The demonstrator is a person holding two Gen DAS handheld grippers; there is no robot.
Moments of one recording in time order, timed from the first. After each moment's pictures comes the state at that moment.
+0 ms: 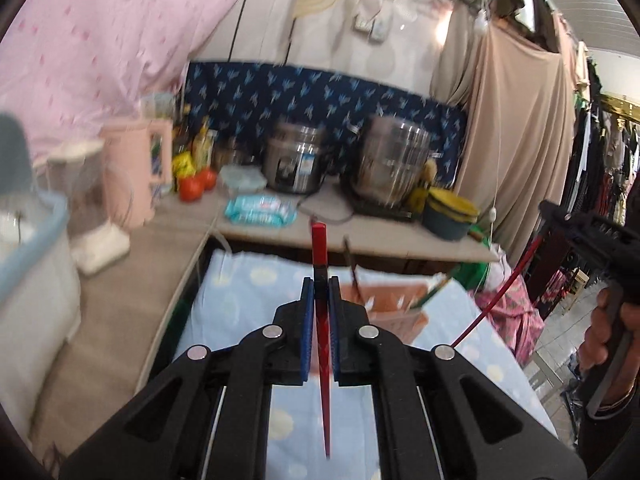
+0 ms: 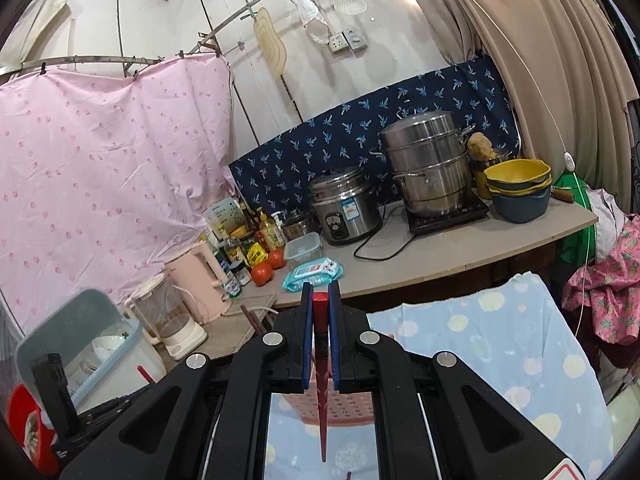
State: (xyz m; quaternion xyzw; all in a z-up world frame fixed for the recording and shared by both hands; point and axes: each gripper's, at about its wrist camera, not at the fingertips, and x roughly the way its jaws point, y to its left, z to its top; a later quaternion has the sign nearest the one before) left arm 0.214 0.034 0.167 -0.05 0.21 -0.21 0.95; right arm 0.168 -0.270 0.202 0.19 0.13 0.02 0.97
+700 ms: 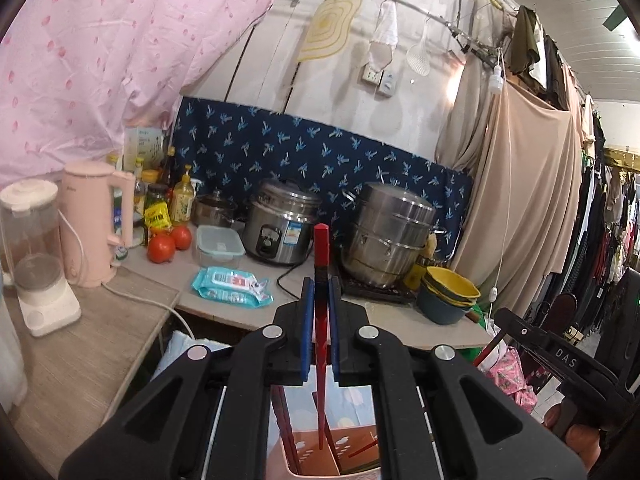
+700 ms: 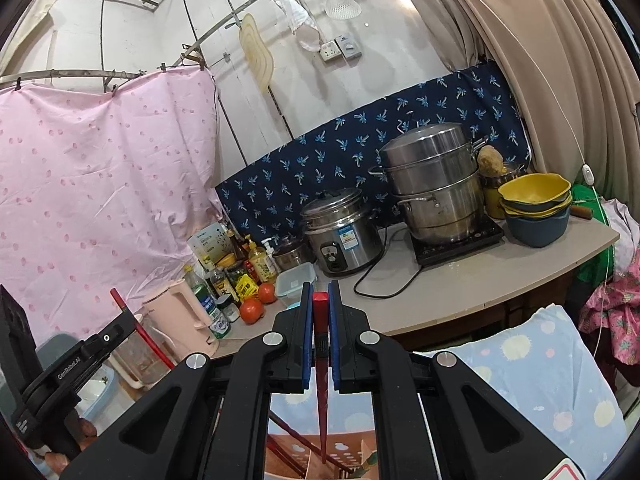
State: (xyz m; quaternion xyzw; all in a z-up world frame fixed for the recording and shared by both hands) left arm 0.322 -0.015 0.200 -0.12 0.14 -0.21 0.96; right arm 0.280 -0.275 0.201 0.20 0.13 0.01 0.97
